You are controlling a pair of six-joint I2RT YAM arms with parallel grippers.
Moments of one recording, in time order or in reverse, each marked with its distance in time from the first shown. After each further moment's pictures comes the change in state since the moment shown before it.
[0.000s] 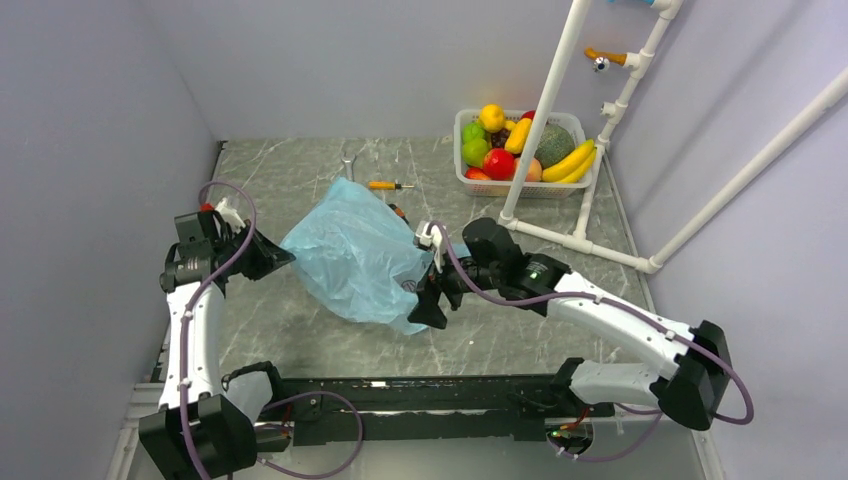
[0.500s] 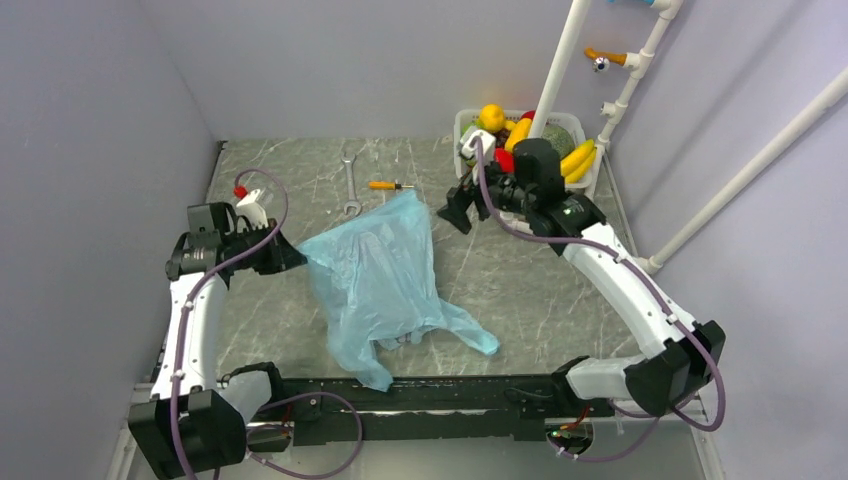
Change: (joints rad) left arm -0.095 0.049 0.084 -0.069 0.160 0.464; right arm -0.412 0.155 0.362 -0.046 0.031 -0.266
